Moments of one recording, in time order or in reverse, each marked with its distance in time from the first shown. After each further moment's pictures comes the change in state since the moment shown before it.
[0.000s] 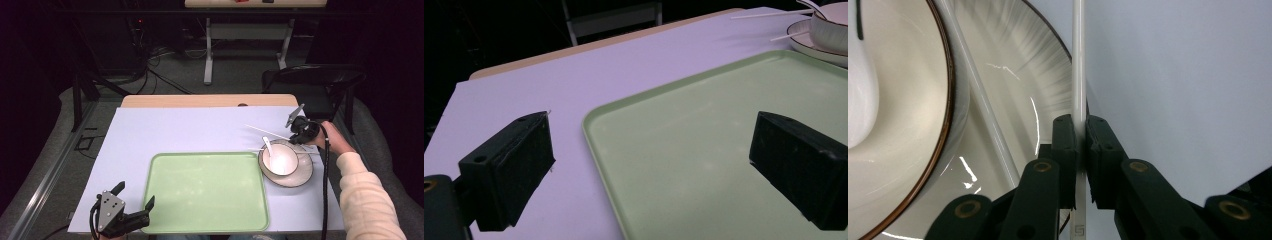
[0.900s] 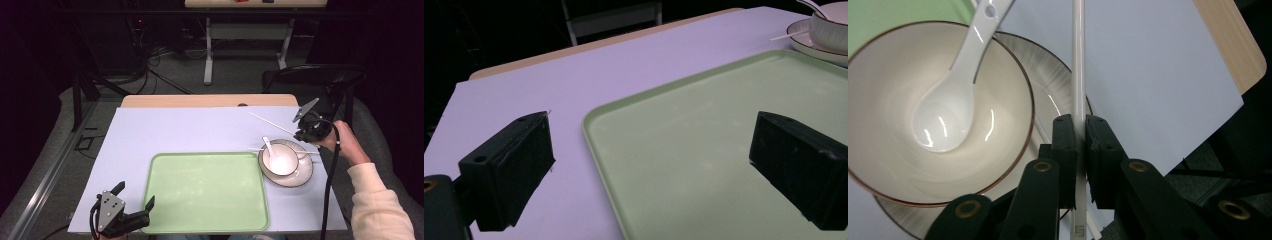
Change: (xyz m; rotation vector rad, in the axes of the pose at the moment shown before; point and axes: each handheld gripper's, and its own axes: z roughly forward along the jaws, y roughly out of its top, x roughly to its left) left arm 0.000 0.000 0.000 -0.001 0.000 -0.001; right arm 0.037 0.008 -0.074 -0.073 -0.108 0.099
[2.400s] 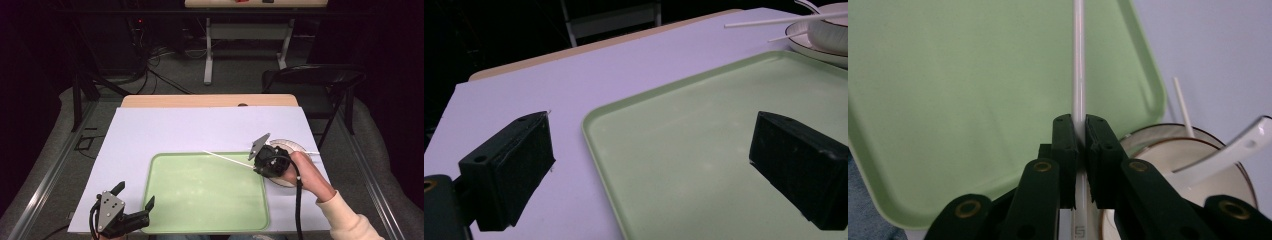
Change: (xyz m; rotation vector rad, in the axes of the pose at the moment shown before) left arm 0.000 0.000 -0.001 -0.005 -0.004 0.001; right arm 0.148 0.057 0.004 -0.015 0.133 -0.168
